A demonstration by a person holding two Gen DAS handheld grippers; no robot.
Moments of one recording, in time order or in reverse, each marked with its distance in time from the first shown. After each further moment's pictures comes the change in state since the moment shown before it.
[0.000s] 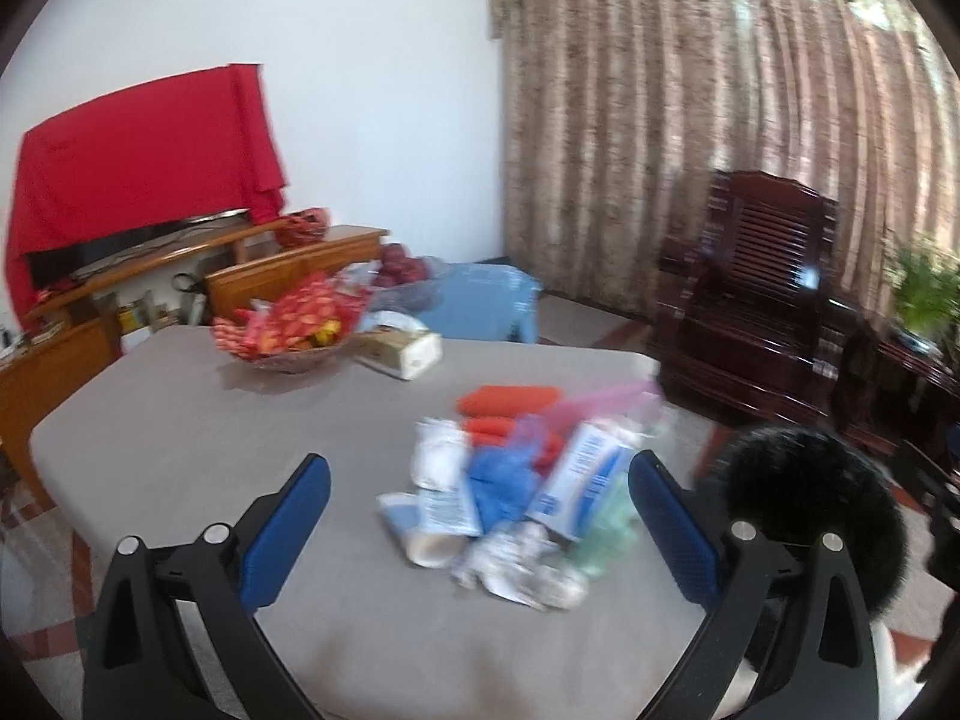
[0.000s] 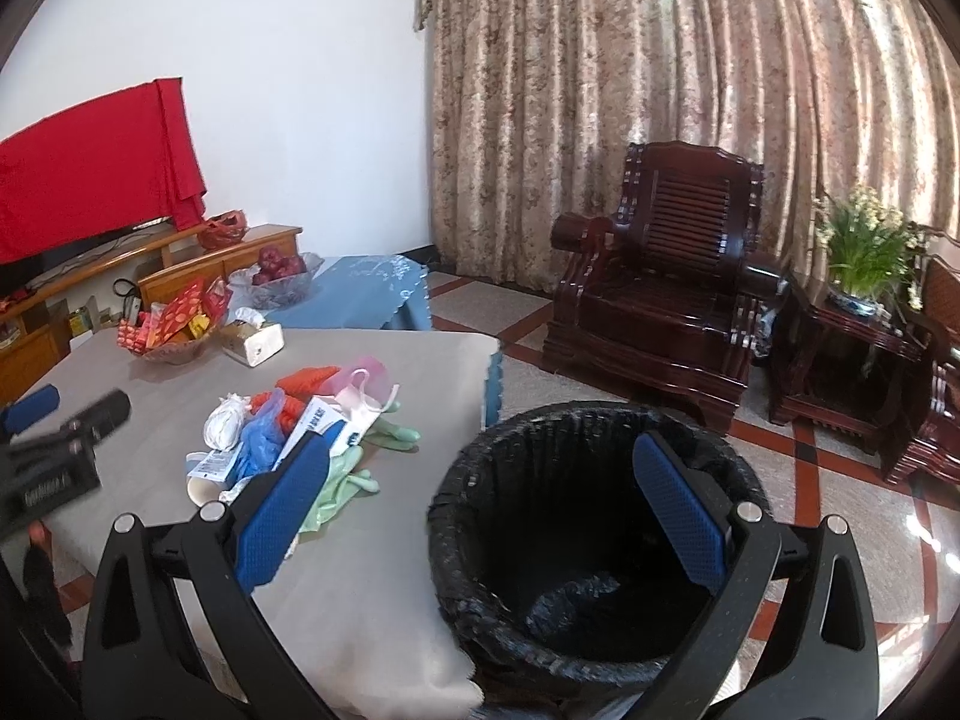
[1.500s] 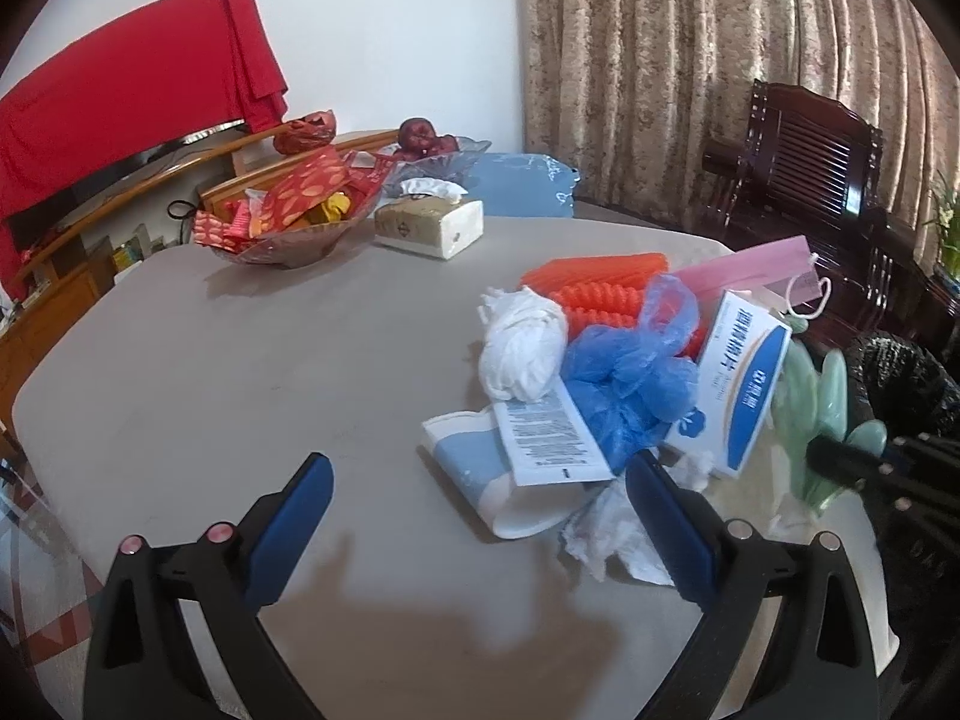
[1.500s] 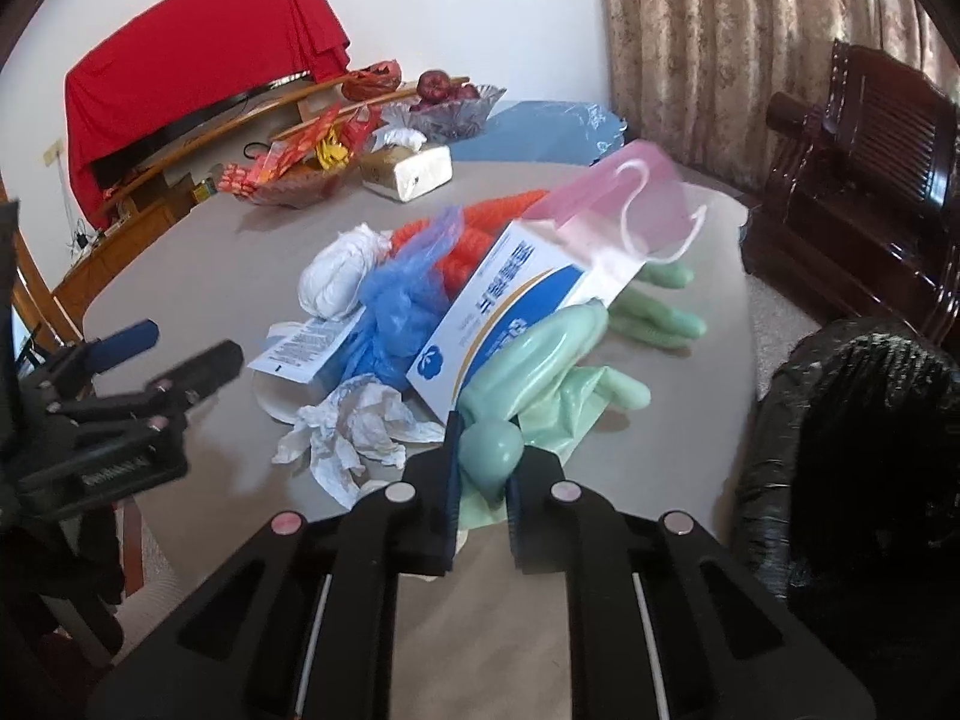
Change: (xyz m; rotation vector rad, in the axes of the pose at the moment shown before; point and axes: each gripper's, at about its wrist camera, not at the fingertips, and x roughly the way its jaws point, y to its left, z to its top) left arm 0.125 0.038 -0.057 0.023 0.234 -0.005; right arm 0.157 0.097 -0.047 -0.114 0.318 0.397
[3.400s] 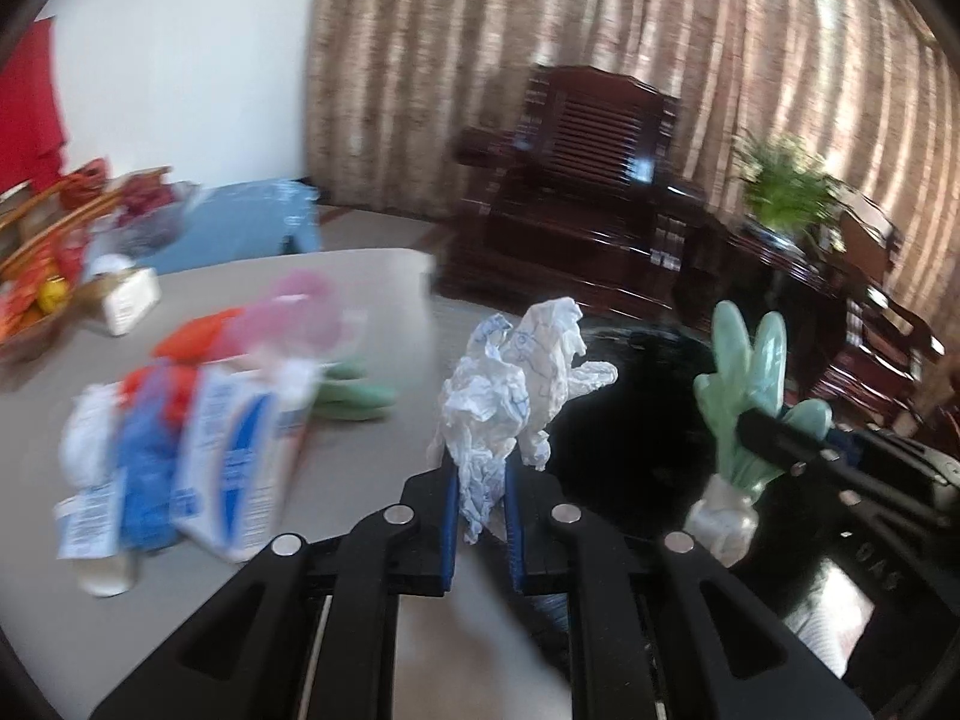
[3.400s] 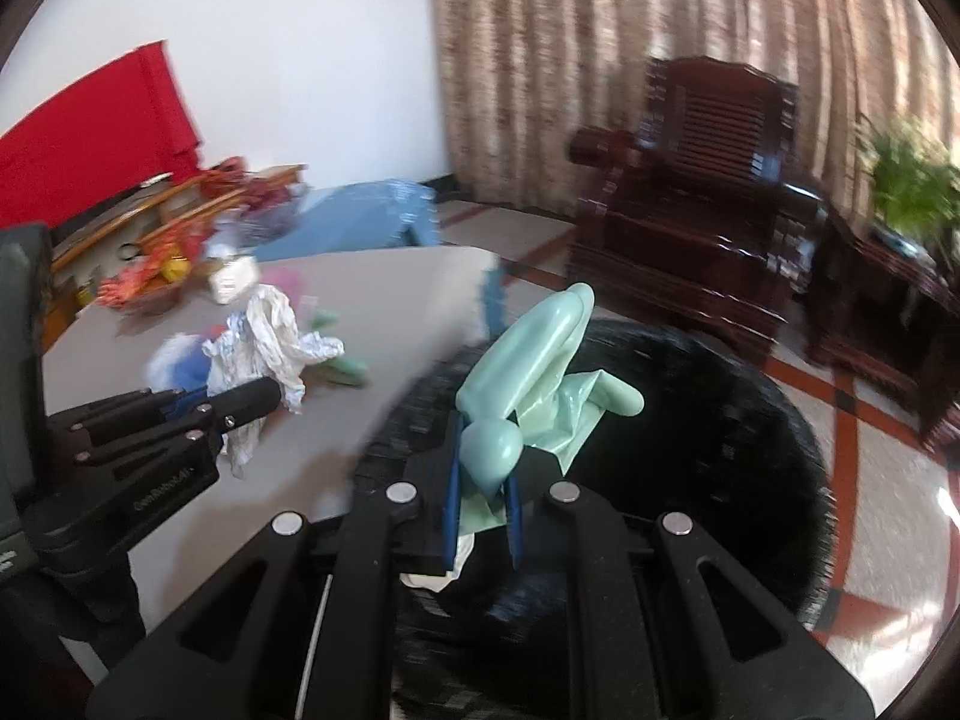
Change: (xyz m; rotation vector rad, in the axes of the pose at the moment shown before) left arm -0.028 -0.228 0.028 0.191 -0.003 -0.489; right arm -0.128 -0.156 -0.044 0.200 -0.149 -0.333
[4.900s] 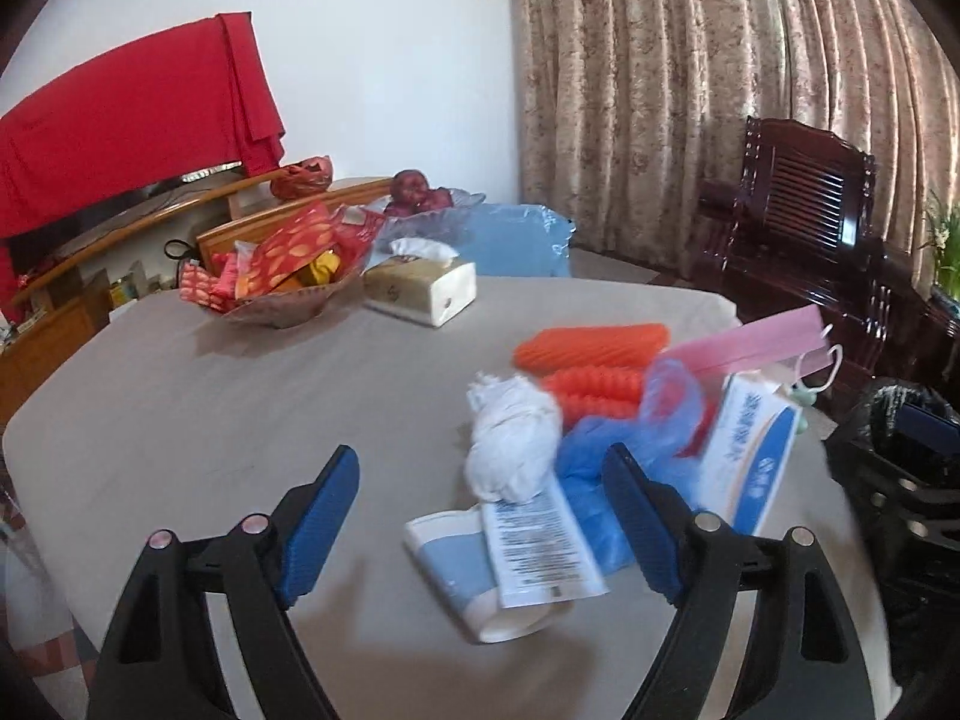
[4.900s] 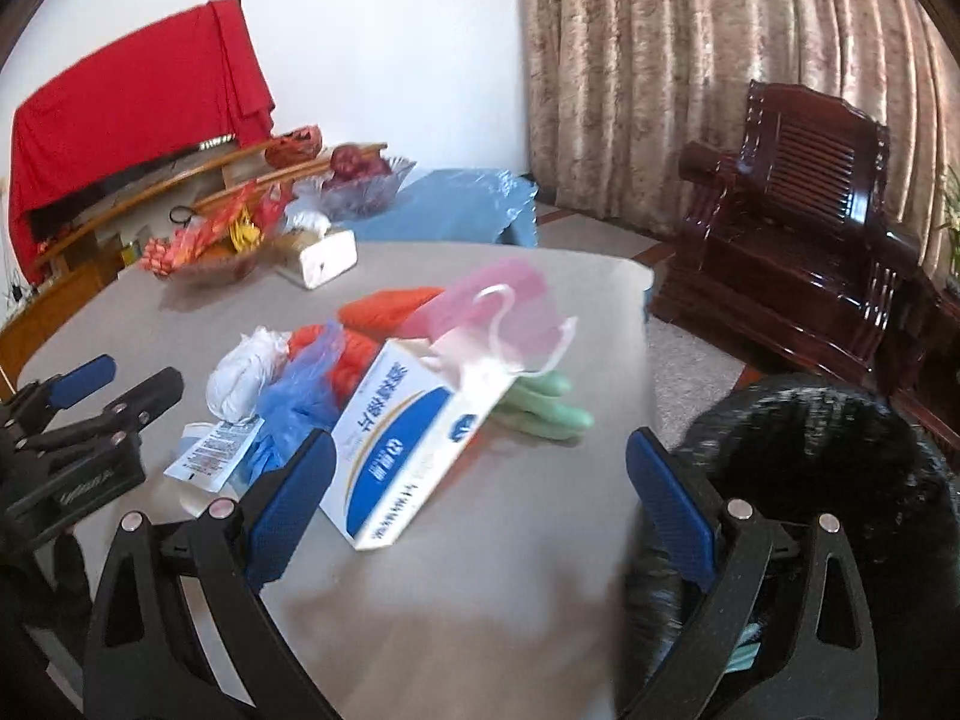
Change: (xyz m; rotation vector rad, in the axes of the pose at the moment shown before) left arm -0.068 0.220 -0.037 -0.168 -0.112 0.505; right arm 0.093 0.182 0.021 -0.134 0.004 0.152
